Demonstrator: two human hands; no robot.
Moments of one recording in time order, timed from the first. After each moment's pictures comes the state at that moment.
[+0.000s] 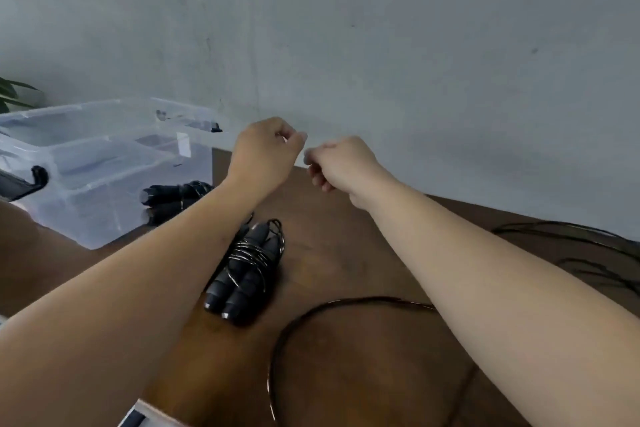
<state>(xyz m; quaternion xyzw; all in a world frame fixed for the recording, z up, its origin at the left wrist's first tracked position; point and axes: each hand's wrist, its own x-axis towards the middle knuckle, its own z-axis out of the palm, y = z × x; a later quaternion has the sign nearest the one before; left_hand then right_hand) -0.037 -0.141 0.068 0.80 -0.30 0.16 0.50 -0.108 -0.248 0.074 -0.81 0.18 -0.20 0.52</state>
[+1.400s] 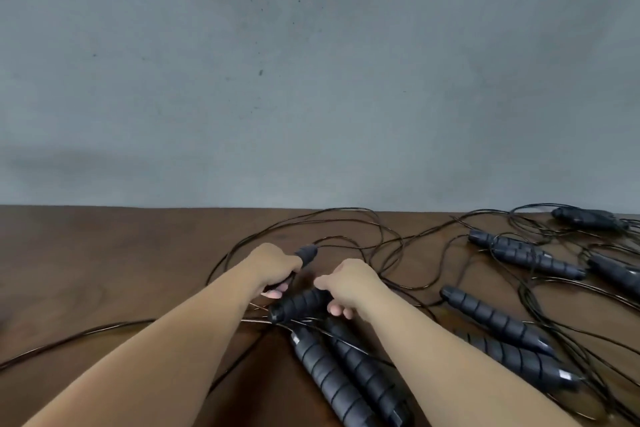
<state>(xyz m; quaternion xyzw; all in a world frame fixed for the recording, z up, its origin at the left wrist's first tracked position) -0.309 -0.433 -0.017 0.84 -0.32 -0.30 0.33 -0.442 -0.508 -0.034 -0.75 0.49 -0.06 0.43</state>
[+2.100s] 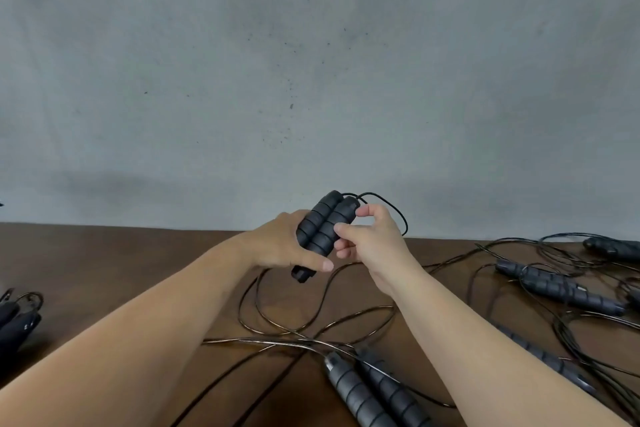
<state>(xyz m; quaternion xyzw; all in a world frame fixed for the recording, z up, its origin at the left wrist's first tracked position) -0.272 -0.397 0.061 0.71 -0.59 -0.22 0.31 -0.429 -0.487 0.052 -0.66 0.28 -0.36 0.59</state>
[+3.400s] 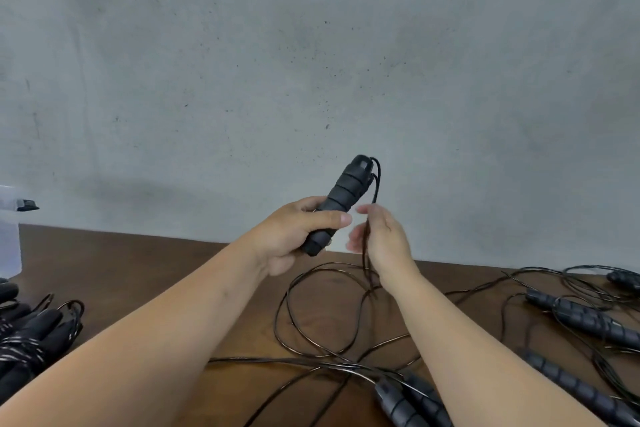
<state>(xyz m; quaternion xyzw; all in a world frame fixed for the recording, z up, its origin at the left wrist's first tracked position) -0.252 -0.342 0.101 0.55 -0.46 -0.35 0.60 -0.358 -0.467 0.064 -0.70 0.27 -0.45 0.48</state>
